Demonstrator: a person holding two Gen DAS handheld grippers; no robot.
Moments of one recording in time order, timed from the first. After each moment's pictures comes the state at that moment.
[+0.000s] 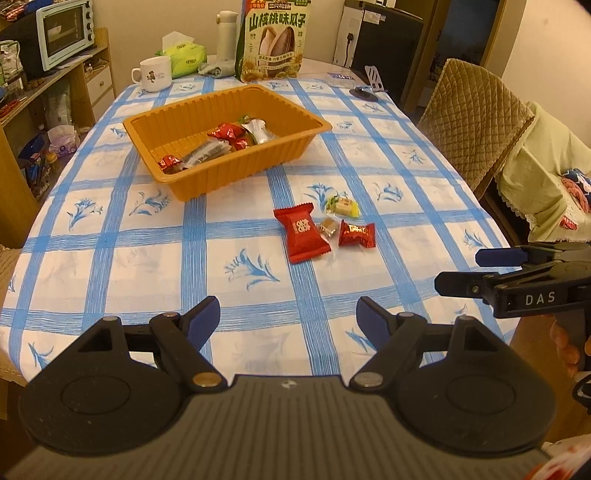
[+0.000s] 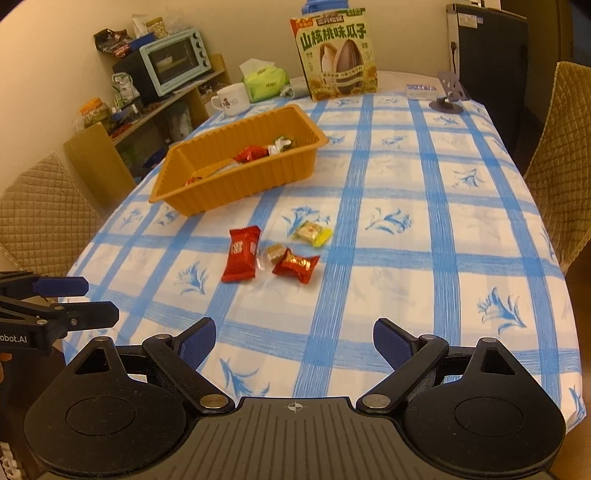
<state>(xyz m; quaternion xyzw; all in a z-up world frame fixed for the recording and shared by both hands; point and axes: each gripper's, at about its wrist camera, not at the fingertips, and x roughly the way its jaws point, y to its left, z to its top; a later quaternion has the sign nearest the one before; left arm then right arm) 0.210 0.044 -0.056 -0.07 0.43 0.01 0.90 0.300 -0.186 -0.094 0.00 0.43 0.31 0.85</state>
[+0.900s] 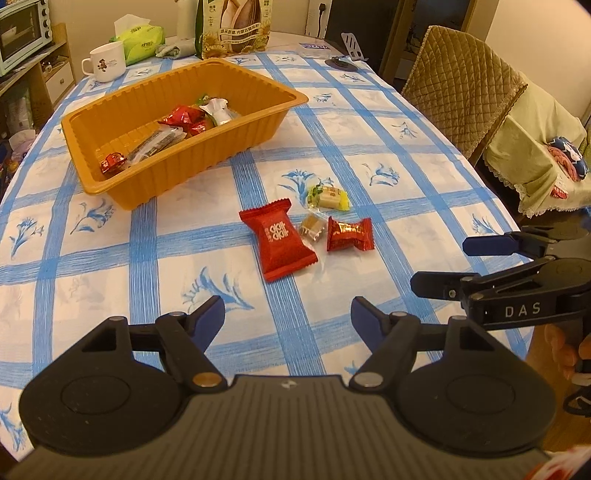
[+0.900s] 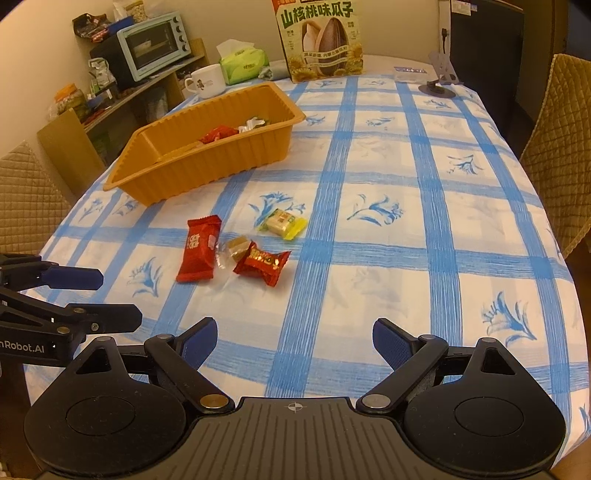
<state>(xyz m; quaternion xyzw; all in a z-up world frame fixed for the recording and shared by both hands) 0.283 0.035 -0.100 -0.05 0.46 -0.03 0.89 0.339 -0.171 -0.130 -0.02 0.44 0.28 0.85</state>
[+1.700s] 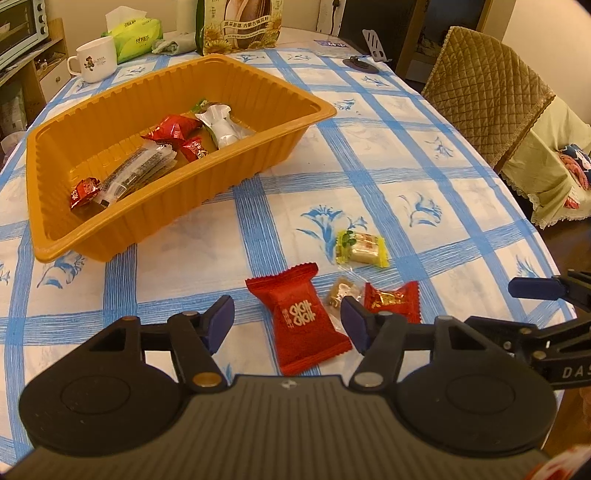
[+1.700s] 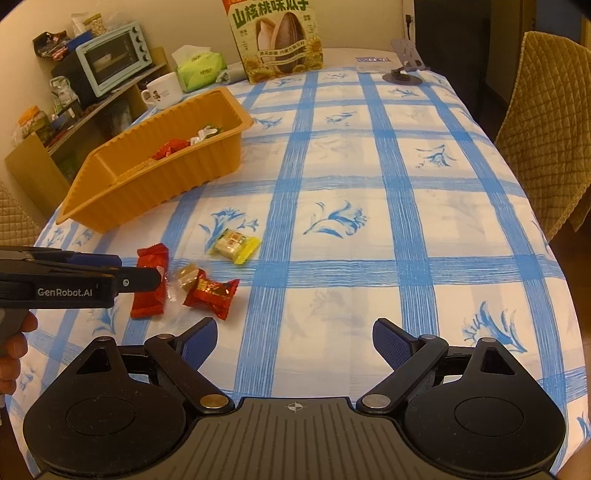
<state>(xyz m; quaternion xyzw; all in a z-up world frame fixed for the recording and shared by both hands) 0.365 0.046 -0.131 -0.05 0.46 -0.02 0.88 0.374 -0.180 -0.140 0.01 0.46 0.23 0.86</state>
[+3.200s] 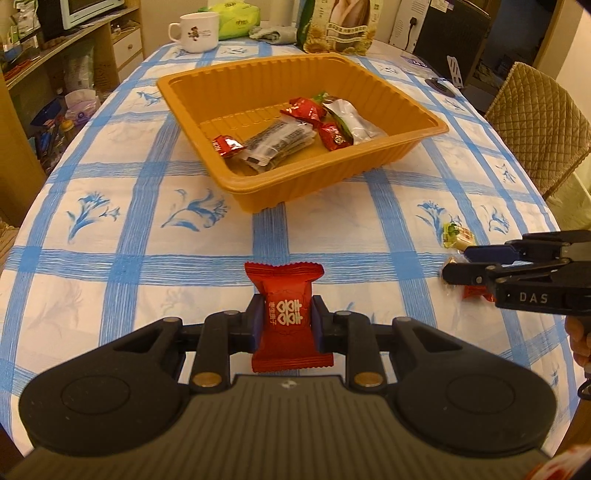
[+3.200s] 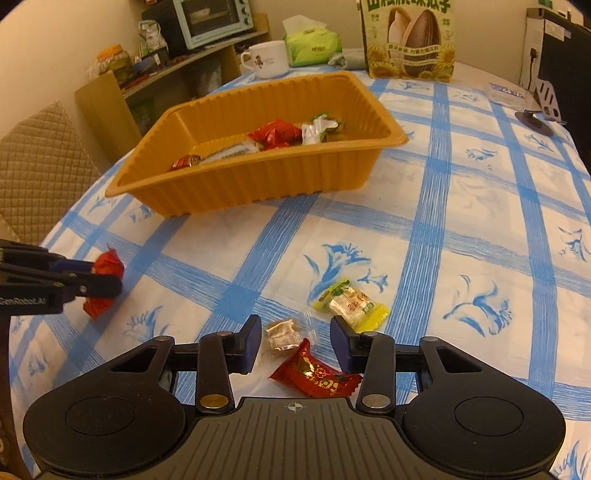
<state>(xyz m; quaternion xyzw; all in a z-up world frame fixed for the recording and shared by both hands) 0.306 0.139 -0.121 -0.10 0.46 0.07 0.88 0.414 -0.077 -0.162 -0.08 0.44 0.38 0.81</state>
